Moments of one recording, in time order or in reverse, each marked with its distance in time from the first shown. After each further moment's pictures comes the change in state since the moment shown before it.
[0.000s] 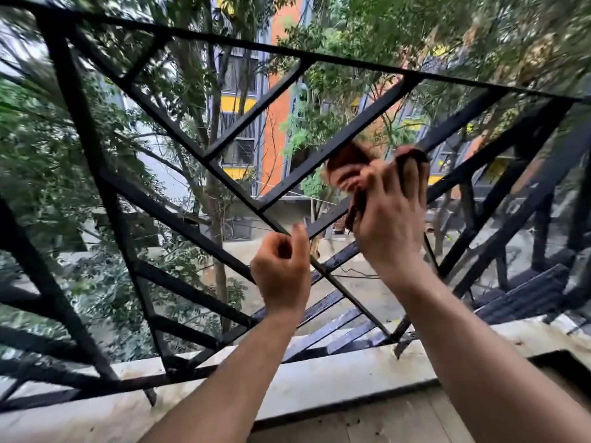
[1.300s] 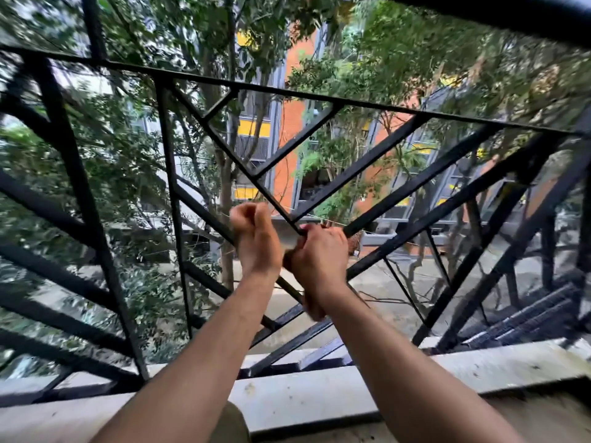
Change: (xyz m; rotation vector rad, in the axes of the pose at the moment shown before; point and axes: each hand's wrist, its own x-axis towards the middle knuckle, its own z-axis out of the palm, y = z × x) left_hand 0.066 0.045 -0.061 -0.246 0.025 -0.058; right_hand -0.016 -0.133 -0.015 0.437 -0.567 0.376
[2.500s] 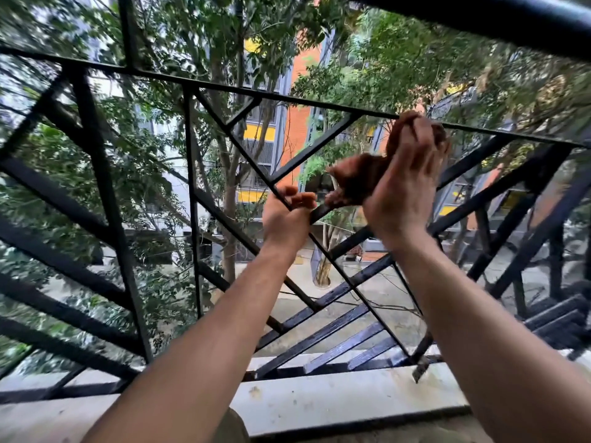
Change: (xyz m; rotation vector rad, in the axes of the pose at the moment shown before) left_hand 0.019 0.026 0.018 -0.115 -0.278 -0.199; right_hand 0.050 0.016 -0.099 -0.100 0.730 -0.318
